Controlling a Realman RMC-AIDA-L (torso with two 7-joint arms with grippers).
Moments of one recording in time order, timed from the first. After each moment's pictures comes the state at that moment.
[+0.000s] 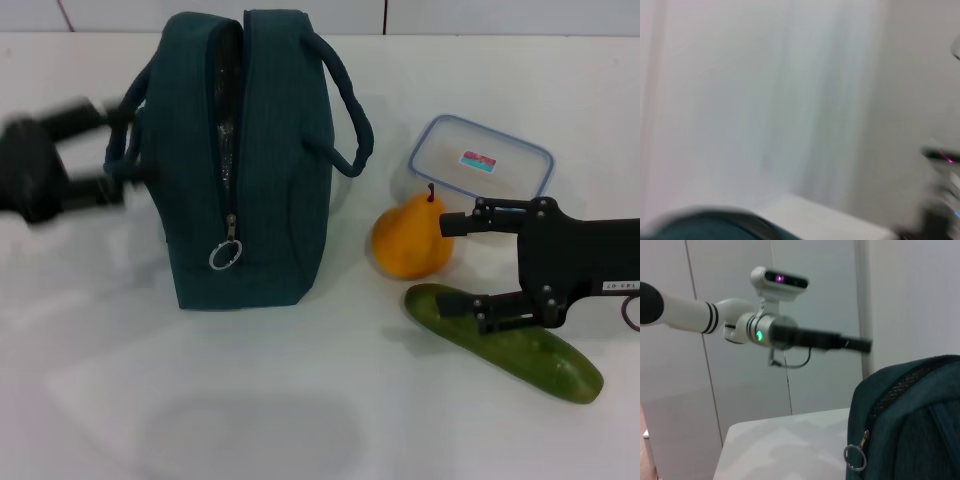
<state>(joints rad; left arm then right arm) -0.31 -1.98 0.61 0.86 1.67 1.89 -1.49 0.47 2.02 -1.18 -0.81 -1.62 -1.63 1.28</state>
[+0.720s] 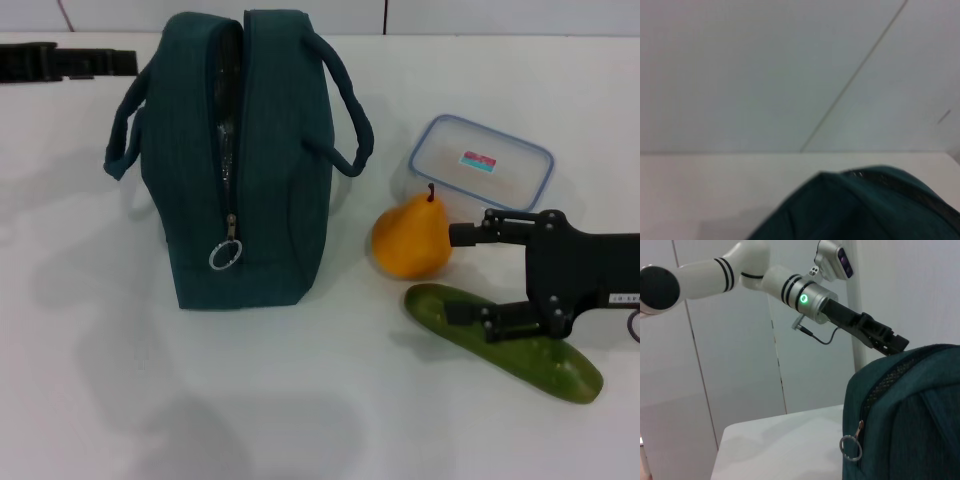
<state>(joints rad) -0.51 -1.97 0.60 1.17 2.13 1.61 -2.31 0.45 2.02 -1.17 -0.77 -1.62 -1.62 1.27</state>
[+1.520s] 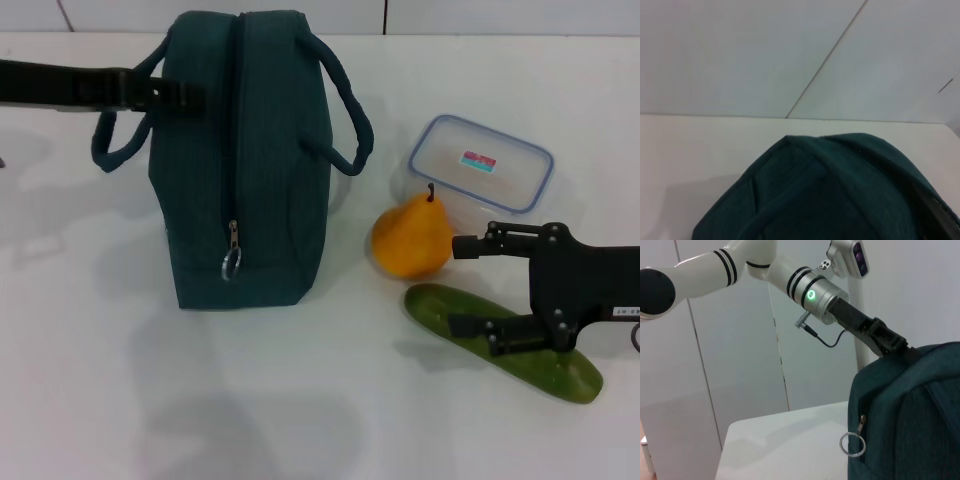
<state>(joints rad) -0.51 -2.08 0.72 1.33 2.24 1.61 -2.49 0.44 2.02 -1.18 -0.76 -1.62 -1.63 1.25</state>
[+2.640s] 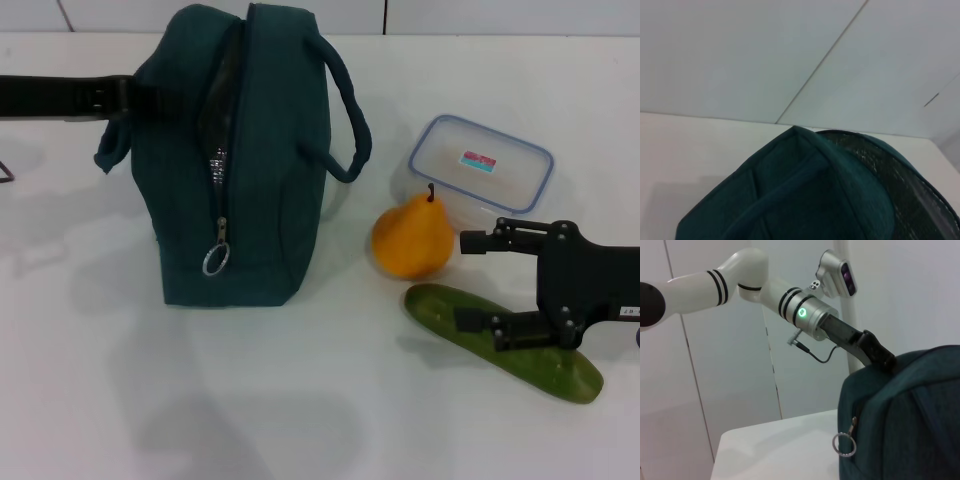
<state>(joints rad) -0.47 -2.08 0.72 1.27 2.14 1.58 -2.44 0.41 2.02 -1.17 -0.76 -1.59 -1.63 1.24</state>
